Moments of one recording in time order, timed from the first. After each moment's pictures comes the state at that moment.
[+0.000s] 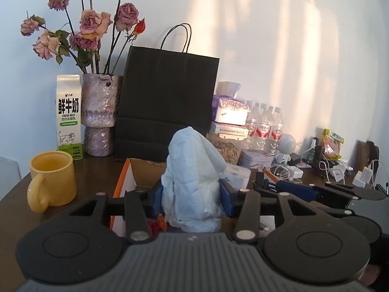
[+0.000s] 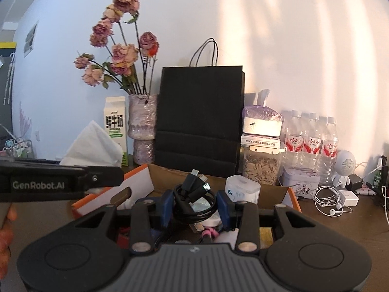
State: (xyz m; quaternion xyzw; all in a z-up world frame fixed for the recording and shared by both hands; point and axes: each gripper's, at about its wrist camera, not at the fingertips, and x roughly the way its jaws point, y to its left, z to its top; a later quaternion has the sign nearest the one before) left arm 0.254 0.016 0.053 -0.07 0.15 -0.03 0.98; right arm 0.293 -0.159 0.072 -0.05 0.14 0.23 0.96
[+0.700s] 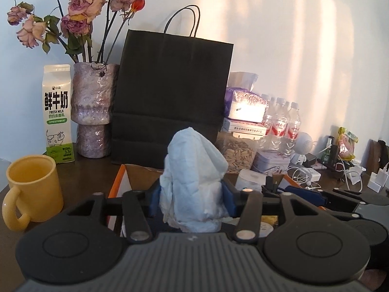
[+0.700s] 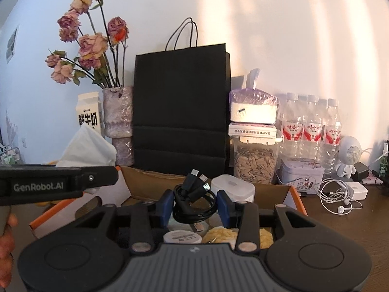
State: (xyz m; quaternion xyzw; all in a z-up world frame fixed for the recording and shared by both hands) left arm 0.328 0.022 0.039 -0.07 0.17 -0.02 0.98; right arm 0.371 -0.156 0.055 -0.03 0.17 0.21 0.96
